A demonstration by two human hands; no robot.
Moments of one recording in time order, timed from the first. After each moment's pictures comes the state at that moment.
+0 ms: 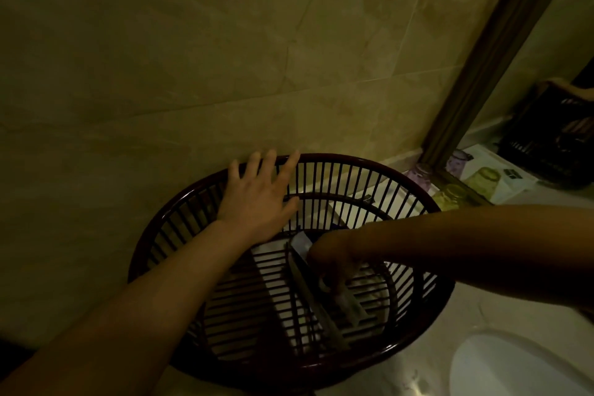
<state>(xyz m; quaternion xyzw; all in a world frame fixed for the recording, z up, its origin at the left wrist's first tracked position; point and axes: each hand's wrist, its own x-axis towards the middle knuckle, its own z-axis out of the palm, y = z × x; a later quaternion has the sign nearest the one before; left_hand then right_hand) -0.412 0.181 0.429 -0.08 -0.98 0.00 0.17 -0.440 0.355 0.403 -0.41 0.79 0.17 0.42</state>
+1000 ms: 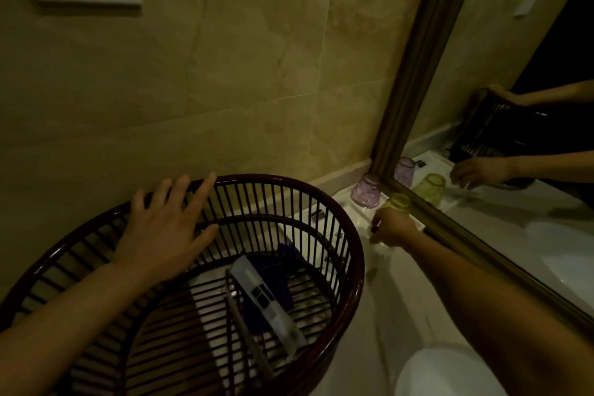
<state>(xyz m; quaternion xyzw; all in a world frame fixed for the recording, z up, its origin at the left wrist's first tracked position) -0.409 0.182 0.429 -0.05 -0.98 0.04 0.17 -0.536 0.593 0.379 0.04 0.98 -0.15 0.13</state>
